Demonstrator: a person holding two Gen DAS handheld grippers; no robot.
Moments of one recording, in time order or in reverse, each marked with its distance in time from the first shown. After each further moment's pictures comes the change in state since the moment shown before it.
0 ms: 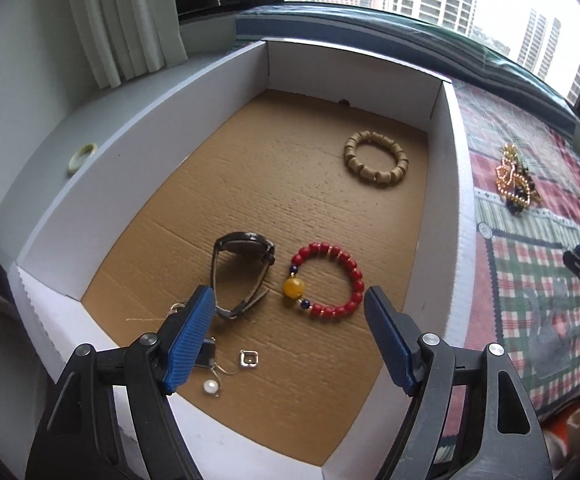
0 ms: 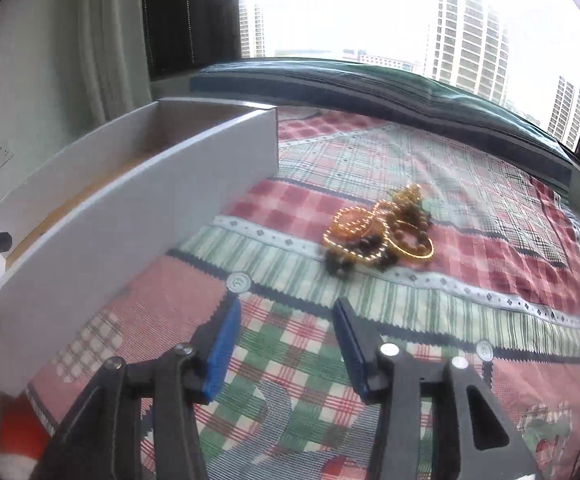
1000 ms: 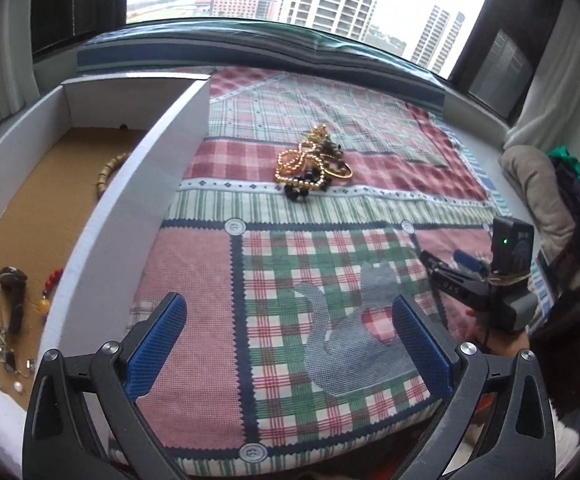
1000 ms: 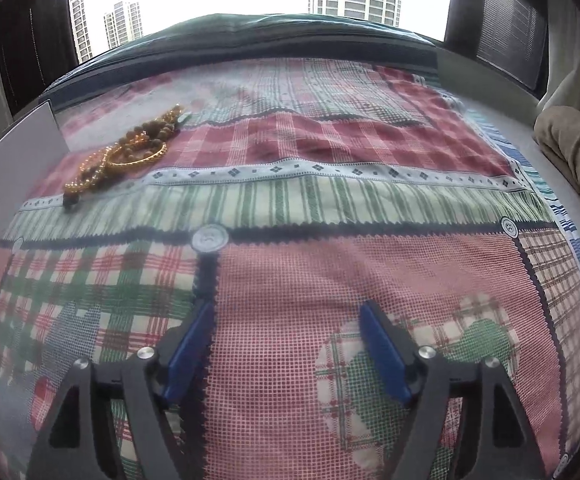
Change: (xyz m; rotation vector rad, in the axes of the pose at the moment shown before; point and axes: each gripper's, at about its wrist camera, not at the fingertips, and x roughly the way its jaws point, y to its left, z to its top) left arm -0.038 -0.192 -0.002 0.151 -0.022 -0.418; right arm 0.004 -0.171 -0.082 0.283 0.091 -0.277
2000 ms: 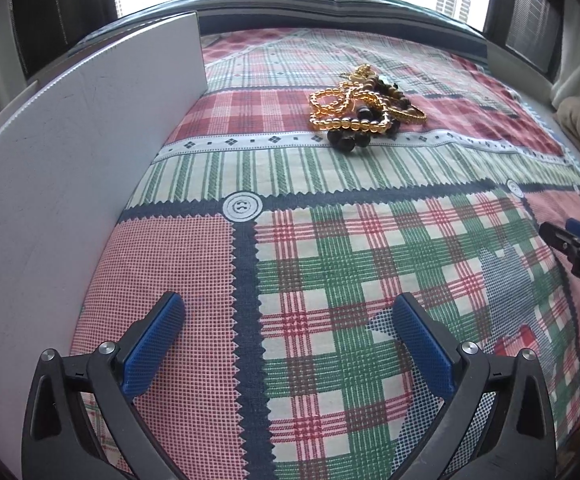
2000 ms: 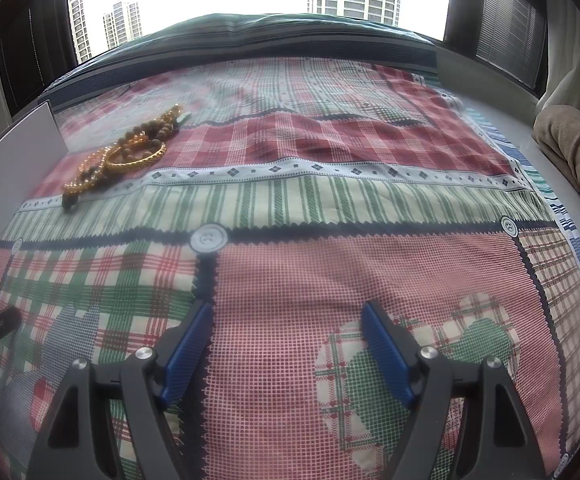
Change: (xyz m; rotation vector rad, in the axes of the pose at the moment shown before) left arm 0.116 0.015 -0.023 0.073 0.005 0.178; right arm 0.000 -0.003 0.000 0.005 0.000 0.007
